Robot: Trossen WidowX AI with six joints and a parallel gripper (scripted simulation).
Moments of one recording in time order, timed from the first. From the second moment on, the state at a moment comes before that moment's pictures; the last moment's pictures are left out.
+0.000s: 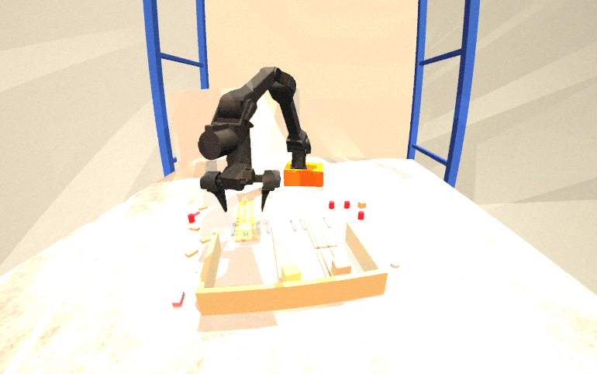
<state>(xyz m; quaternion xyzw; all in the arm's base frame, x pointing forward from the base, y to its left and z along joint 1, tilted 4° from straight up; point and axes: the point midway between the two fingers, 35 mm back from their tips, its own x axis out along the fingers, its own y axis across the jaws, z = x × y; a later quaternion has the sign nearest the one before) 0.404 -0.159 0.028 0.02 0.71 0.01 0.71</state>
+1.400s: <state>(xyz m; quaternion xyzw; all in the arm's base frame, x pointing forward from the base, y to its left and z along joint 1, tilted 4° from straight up) 0.424 -0.152 -0.022 0.02 0.71 0.01 0.71</state>
